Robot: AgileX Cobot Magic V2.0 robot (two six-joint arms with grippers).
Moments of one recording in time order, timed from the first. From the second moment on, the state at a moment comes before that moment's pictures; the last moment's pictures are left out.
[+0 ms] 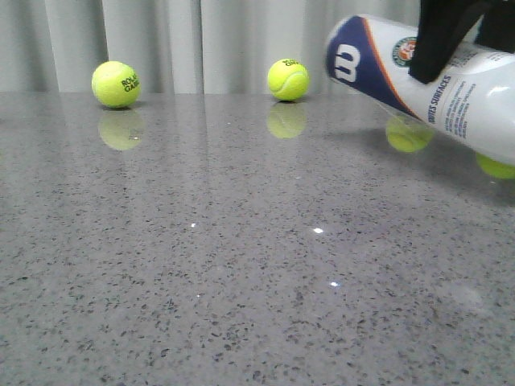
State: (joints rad) left arm -0.05 -0.01 0.00 -0.04 0.09 0.09; right arm 0.23 1.63 -1.50 0.24 1.17 -0.36
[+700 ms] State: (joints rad) left arm -0.05 -0.01 0.00 -0.04 0.09 0.09; right arm 0.48 1.74 -1.50 0.16 1.08 -1.07
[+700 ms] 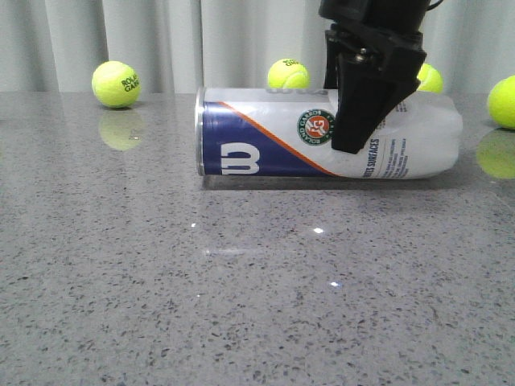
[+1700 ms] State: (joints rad) left arm -0.05 -0.01 0.00 -0.04 0.09 0.09; right arm 0.48 1.68 -1.60 0.16 1.16 -1.08
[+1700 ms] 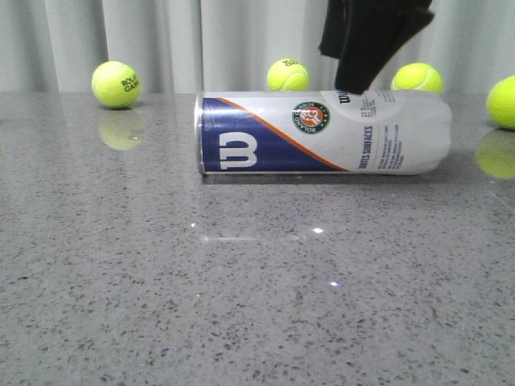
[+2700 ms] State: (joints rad) left arm -0.05 -0.01 0.00 -0.04 0.09 0.09; right arm 0.48 1.40 -1.37 0.16 0.91 -0.11
